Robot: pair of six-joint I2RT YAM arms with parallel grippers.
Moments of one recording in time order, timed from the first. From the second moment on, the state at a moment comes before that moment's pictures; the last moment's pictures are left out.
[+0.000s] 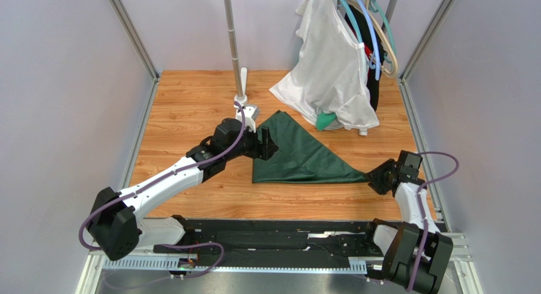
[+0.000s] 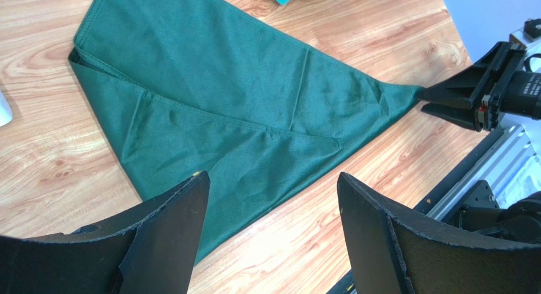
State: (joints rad) left arm -0.72 1.22 0.86 -0.08 0.07 -0.45; right arm -0.36 1.02 0.44 -0.43 -0.23 0.71
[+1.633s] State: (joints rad) left arm -0.72 1.23 0.86 -0.08 0.07 -0.46; right arm -0.36 1.10 0.42 -0.35 -0.18 0.72
